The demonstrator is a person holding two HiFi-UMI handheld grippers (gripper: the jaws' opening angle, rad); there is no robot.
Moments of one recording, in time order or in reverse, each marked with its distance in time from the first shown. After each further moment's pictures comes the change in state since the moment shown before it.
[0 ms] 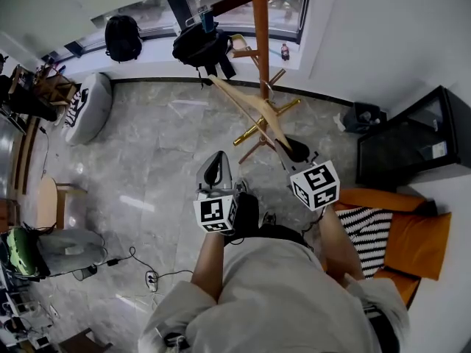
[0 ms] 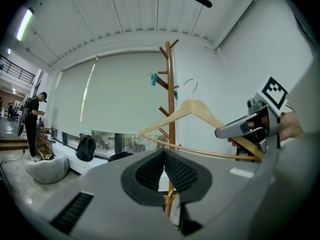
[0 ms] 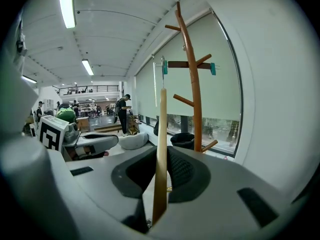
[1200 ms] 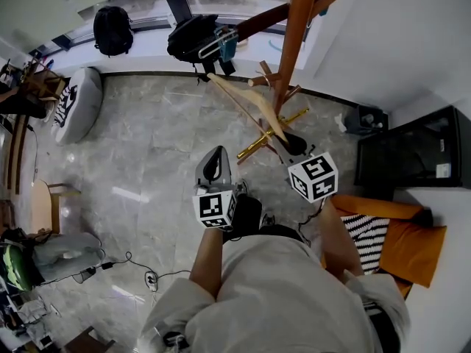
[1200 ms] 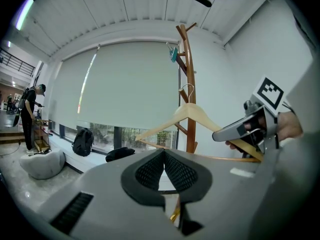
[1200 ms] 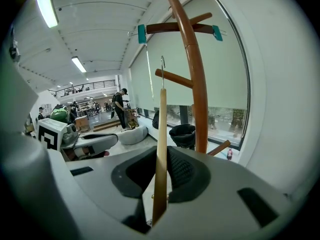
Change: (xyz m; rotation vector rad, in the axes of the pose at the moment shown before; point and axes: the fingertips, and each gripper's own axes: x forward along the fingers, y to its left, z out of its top) left arm 0.107 0.068 -0.019 -0.048 0.056 -0.010; right arm 0.126 -0.049 0.003 0.065 0.120 0.019
